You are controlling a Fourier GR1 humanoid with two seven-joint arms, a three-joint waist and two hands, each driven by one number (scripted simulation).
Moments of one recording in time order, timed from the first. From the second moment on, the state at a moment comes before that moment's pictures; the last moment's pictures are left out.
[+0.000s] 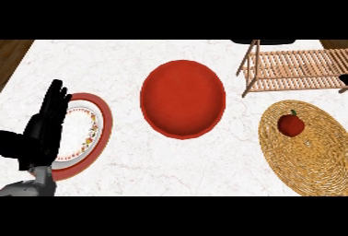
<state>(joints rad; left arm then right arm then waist) -0.06 0.24 -0.01 -1.69 0.07 0.22 0.15 -0.46 -0.50 -0.42 -1.66 0.50 0.29 0.45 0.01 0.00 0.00</state>
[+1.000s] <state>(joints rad) -0.10 0.20 0.02 -1.66 0.04 0.18 0.14 -0.75 -0.50 -0.40 -0.89 0.59 -0.12 0.04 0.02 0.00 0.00</state>
